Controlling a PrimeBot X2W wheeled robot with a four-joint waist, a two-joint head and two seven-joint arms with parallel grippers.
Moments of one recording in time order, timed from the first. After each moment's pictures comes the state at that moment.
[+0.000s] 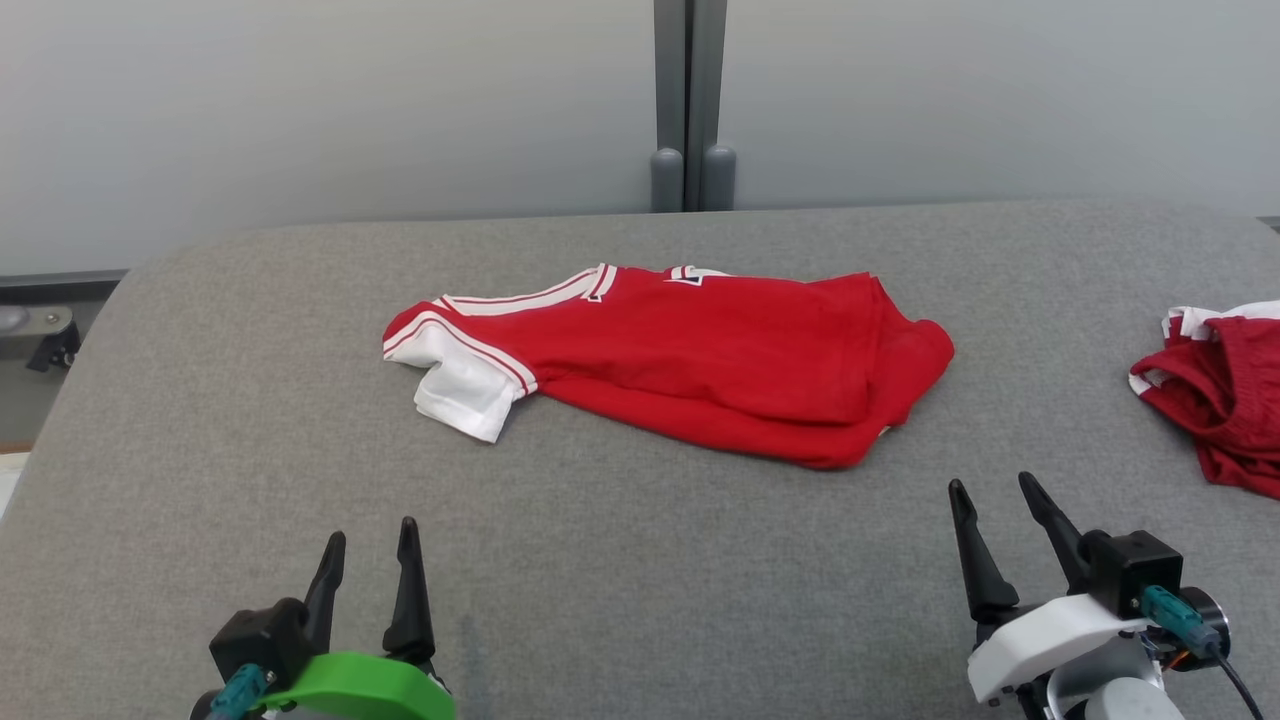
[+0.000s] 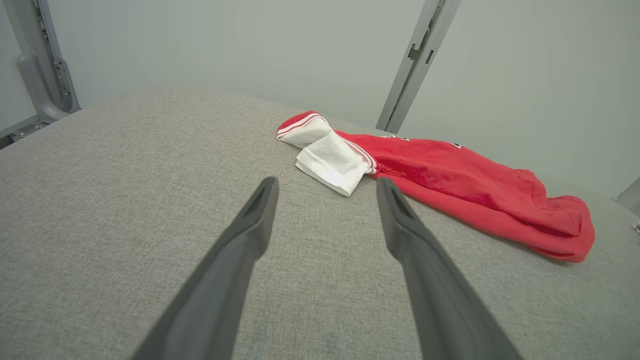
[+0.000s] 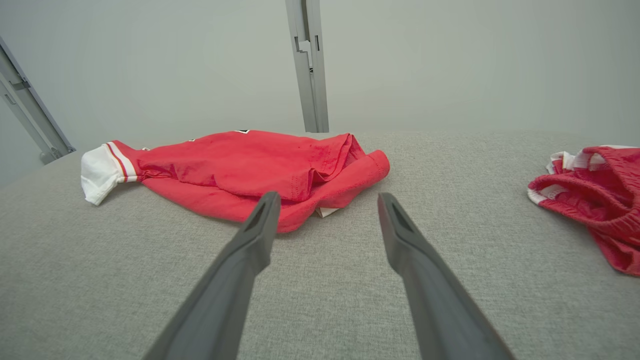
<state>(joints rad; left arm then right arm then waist) -0.02 0.10 -0.20 0.31 -0.46 -0.01 -0.26 -0.07 -0.05 0.00 0.31 0.16 0.13 -0.26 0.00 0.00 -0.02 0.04</state>
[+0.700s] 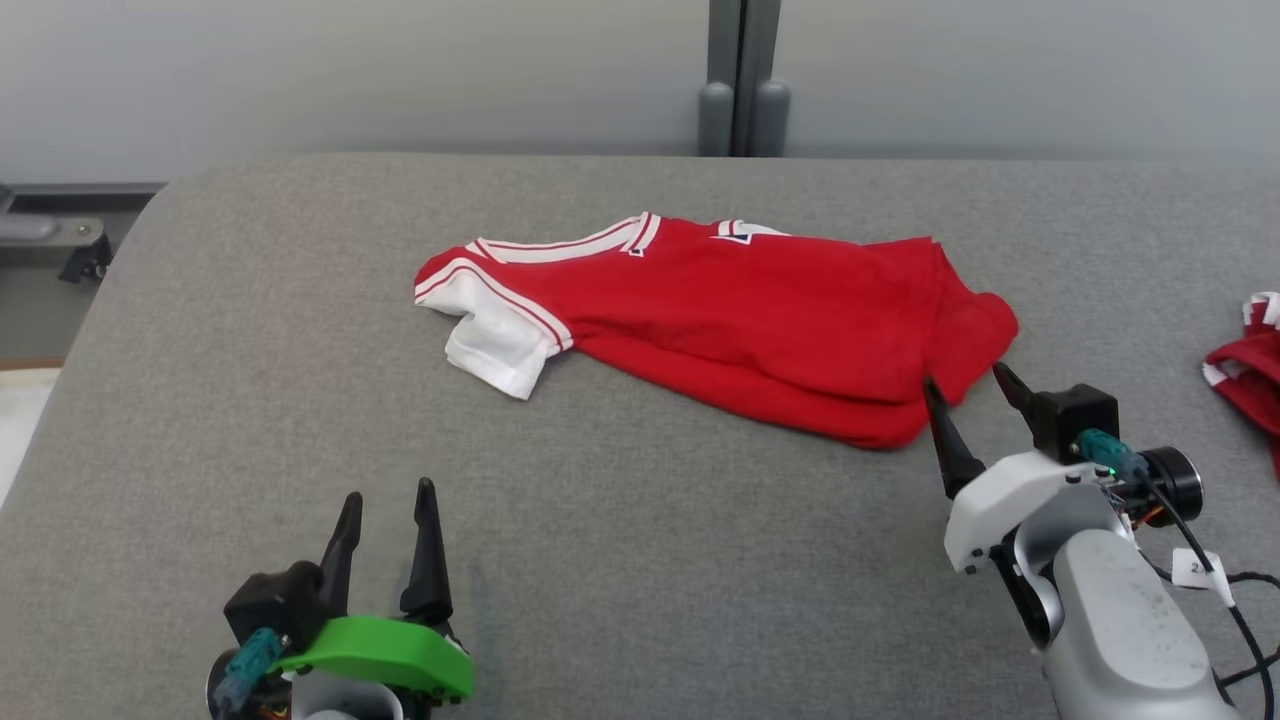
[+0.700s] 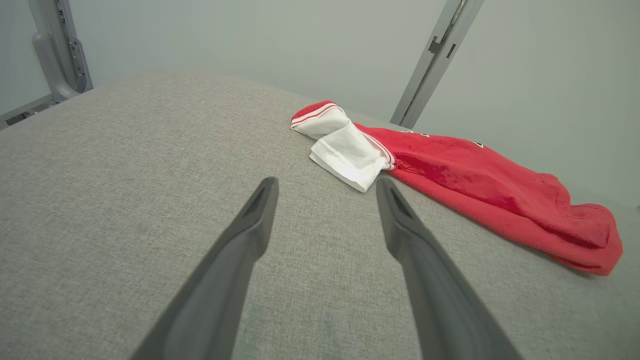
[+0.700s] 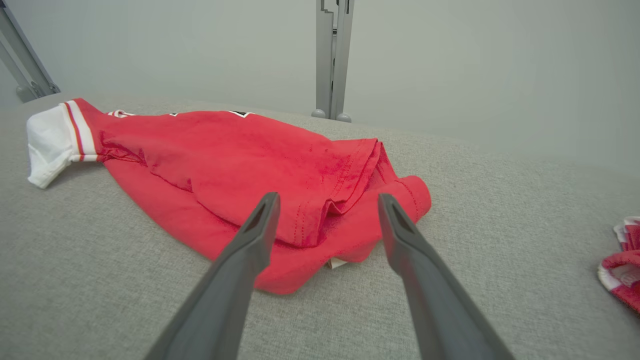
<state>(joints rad) -0.07 0.06 -0.19 0.32 -0.44 -0.03 -0.26 -0.37 -0.05 -0.02 0.55 0.01 0.13 -0.17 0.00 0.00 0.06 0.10</state>
